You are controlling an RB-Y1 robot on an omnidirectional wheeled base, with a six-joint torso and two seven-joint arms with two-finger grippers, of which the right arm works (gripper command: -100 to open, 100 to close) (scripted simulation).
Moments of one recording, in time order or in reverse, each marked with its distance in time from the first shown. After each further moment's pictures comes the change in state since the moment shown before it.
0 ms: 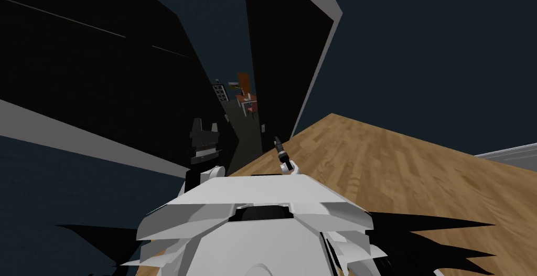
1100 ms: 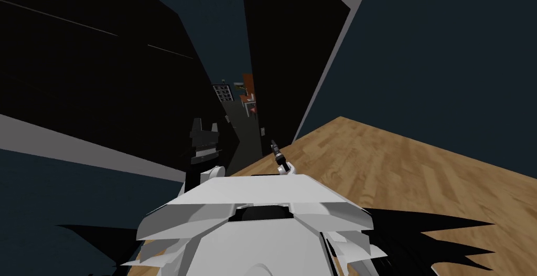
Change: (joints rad) arm -0.083 0.043 0.033 0.226 0.018 -0.021 0.000
